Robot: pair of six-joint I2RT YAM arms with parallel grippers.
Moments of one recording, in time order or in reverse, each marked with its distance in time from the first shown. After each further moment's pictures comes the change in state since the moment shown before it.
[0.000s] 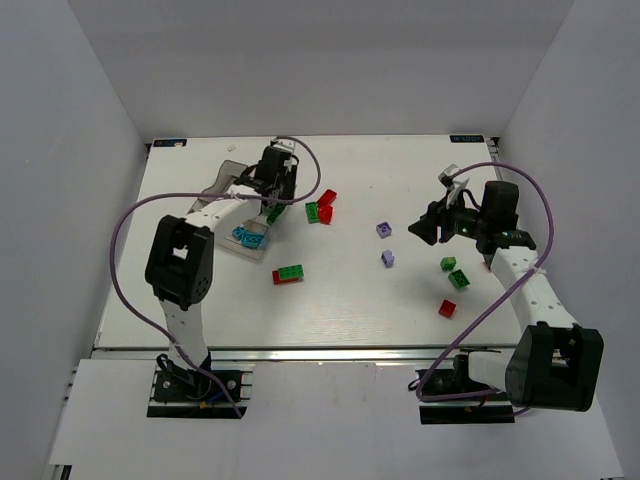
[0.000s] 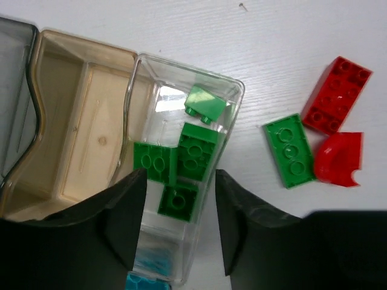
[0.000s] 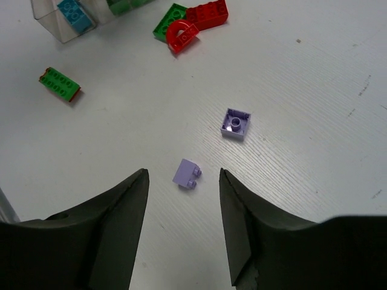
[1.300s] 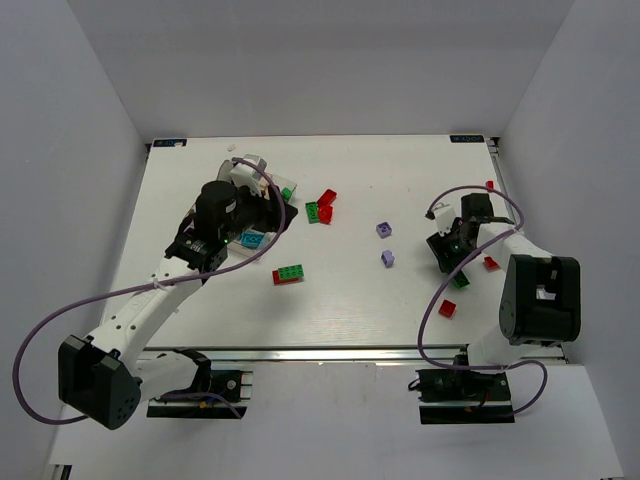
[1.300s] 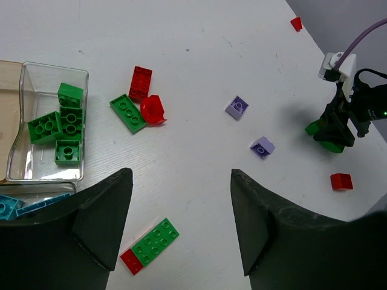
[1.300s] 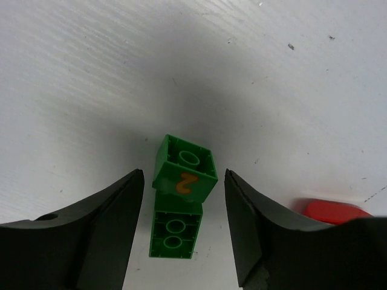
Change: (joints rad) left arm -0.014 -0.807 -0.544 0.202 0.486 -0.161; right arm 0.001 0.349 0.047 -0.316 0.691 -0.344
